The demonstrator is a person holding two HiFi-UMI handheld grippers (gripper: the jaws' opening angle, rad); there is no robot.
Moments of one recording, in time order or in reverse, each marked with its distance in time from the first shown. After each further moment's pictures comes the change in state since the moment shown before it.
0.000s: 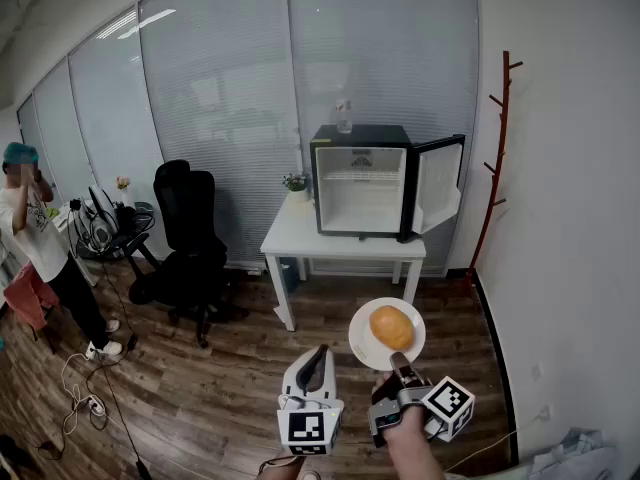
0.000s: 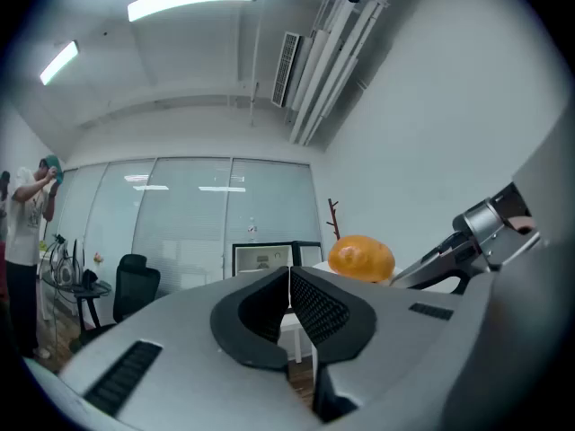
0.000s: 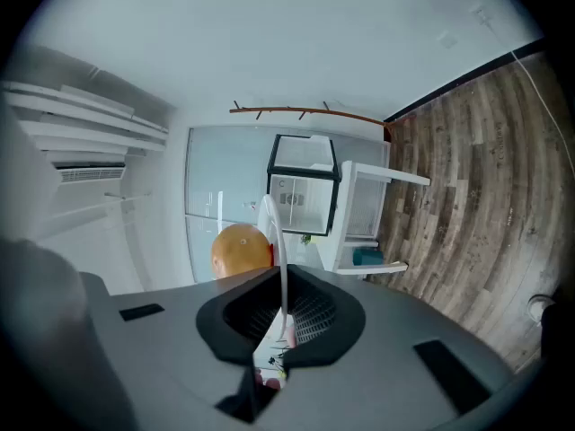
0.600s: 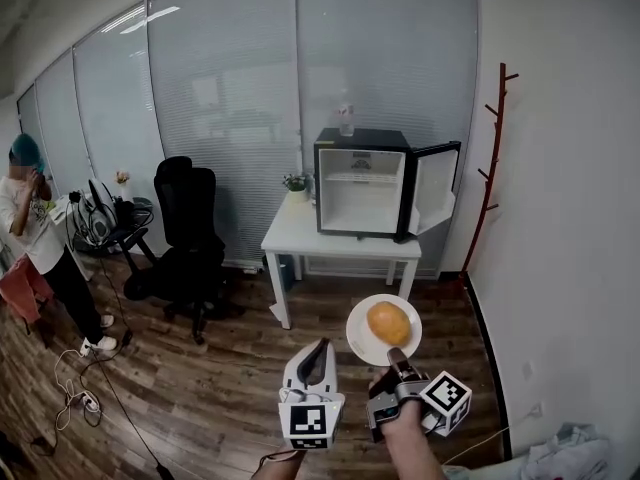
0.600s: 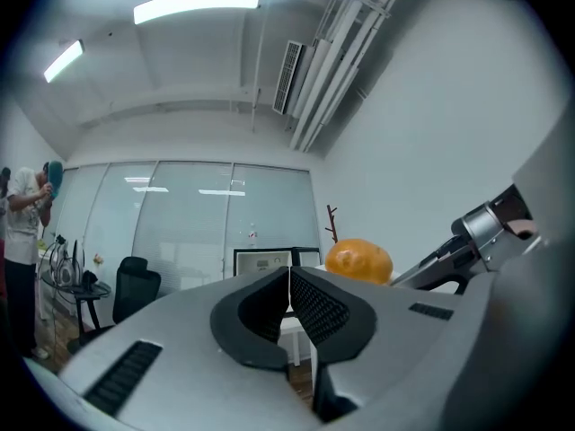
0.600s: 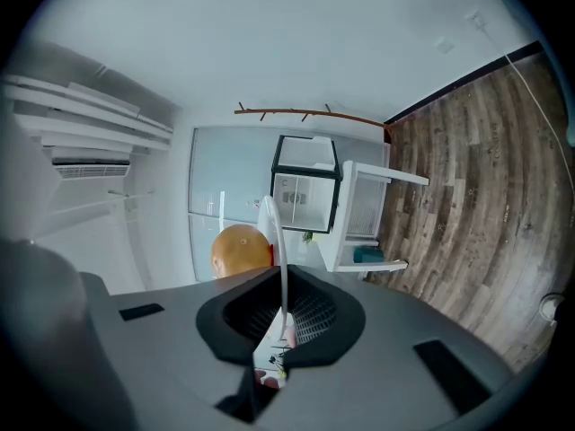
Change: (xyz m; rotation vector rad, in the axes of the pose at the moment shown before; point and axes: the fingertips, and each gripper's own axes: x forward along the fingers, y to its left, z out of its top) left arm -0.036 0.014 0.019 -0.004 -0.016 -0.019; right arm -0.023 0.015 -0.036 0.003 -0.013 -0.002
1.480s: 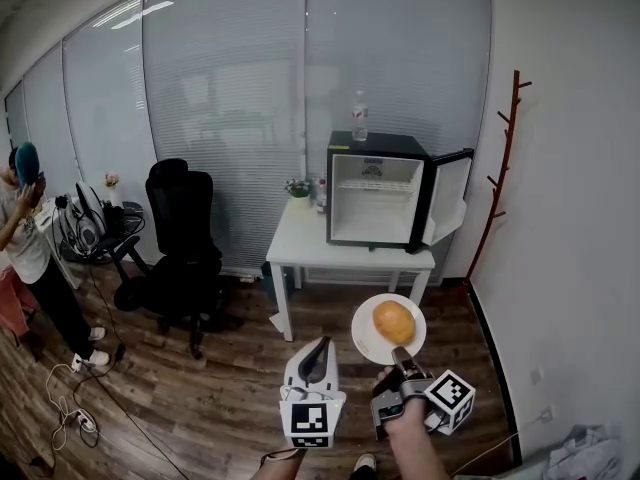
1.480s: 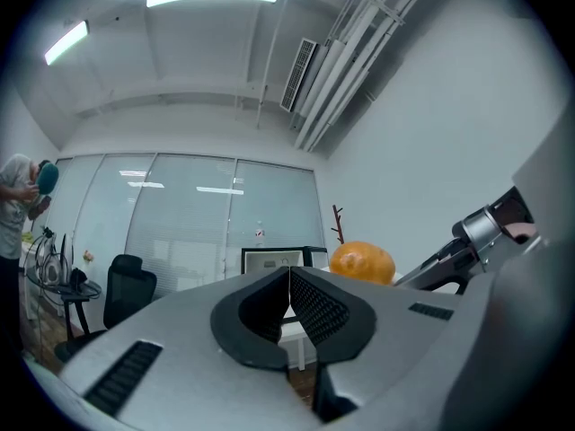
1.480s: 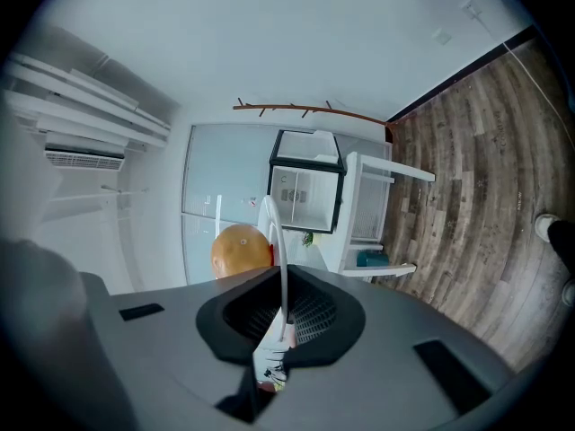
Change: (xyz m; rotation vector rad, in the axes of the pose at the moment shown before) left arm 0.058 0.111 -0.021 -0.017 -0.014 -0.045; right arm 0.106 0.004 -0.049 -0.006 -0.062 -0.013
